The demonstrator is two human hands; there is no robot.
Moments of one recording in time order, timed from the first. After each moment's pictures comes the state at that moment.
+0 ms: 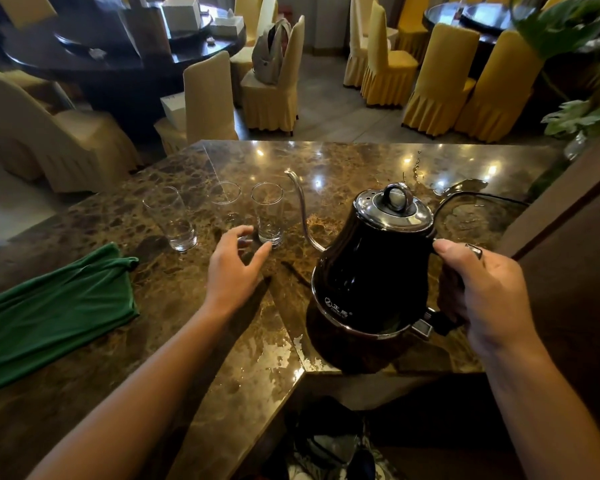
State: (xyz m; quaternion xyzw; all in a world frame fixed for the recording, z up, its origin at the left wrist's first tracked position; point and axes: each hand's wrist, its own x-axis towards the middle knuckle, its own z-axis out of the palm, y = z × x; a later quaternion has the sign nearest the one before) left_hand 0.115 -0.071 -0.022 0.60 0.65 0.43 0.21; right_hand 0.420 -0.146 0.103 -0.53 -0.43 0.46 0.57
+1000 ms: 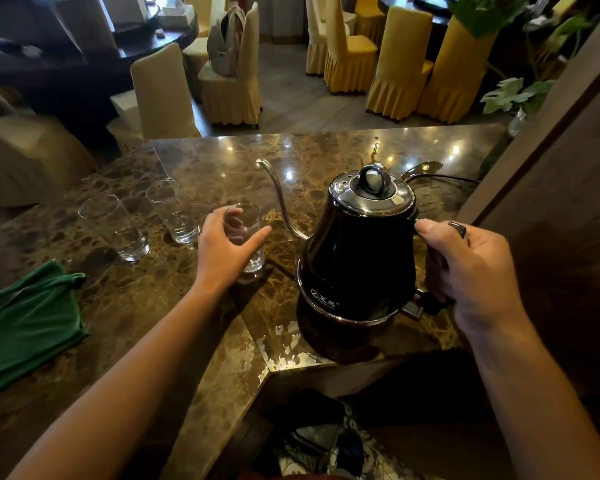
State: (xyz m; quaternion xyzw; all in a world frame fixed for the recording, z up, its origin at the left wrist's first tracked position) left_hand 0.165 -0.029 -0.017 0.62 0.59 0.46 0.24; right_hand 0.464 -0.143 0.102 -0.54 -0.47 0.41 0.57
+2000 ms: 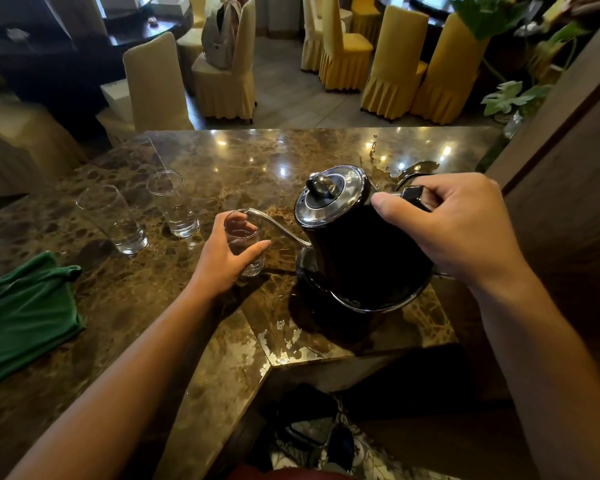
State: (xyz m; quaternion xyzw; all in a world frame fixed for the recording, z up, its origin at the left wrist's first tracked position) left_hand 0.147 -0.036 -0.033 0.64 0.52 0.43 0.36; right_hand 0.439 -0.120 0.152 -0.58 -0.69 0.15 0.40
